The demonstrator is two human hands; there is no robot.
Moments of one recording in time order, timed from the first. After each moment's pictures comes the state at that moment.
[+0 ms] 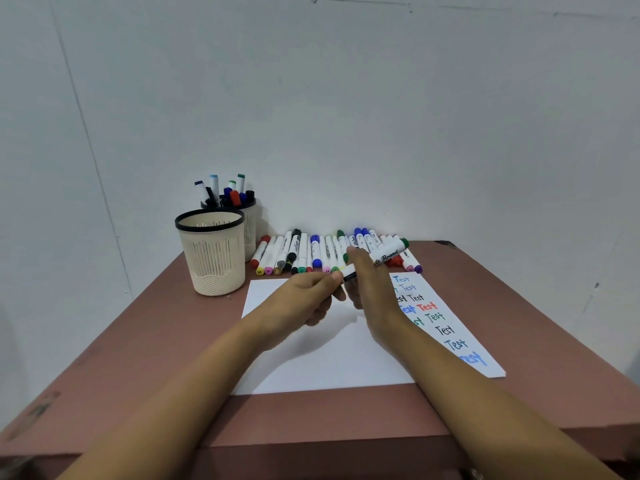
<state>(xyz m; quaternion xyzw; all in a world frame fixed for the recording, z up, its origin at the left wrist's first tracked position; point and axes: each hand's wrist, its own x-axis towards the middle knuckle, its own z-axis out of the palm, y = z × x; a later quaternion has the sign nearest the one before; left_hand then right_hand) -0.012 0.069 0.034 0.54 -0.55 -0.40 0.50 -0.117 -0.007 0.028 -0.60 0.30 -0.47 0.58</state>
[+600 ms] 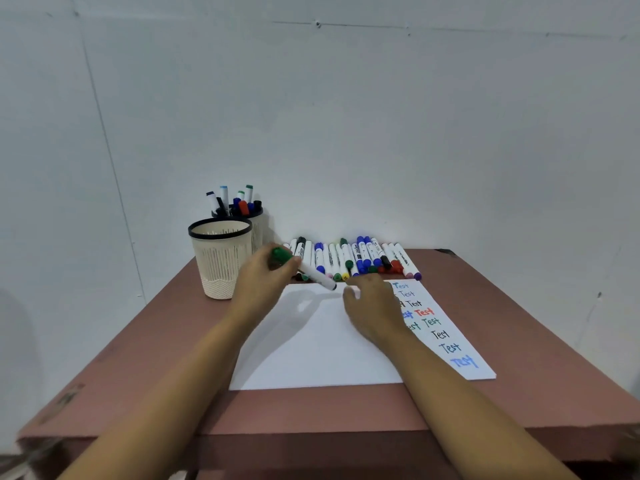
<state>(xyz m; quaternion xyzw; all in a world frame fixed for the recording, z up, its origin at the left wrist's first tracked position) 0.022 0.067 0.040 0.61 -0.45 -0.11 0.64 -0.124 -0.027 0.002 -0.81 0.47 -0.30 0.18</state>
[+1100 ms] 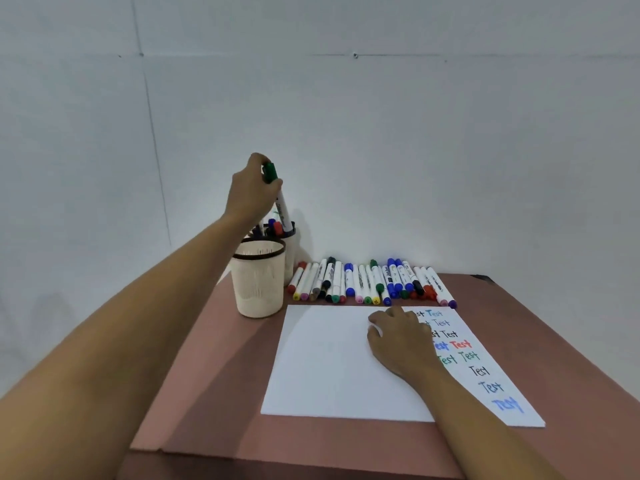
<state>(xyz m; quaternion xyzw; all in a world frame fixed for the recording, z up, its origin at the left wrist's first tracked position) 0.117 0.034 0.167 0.69 -0.47 0.13 0.54 -0.122 -0.028 -0.003 -0.87 0.46 -0.17 0.05</state>
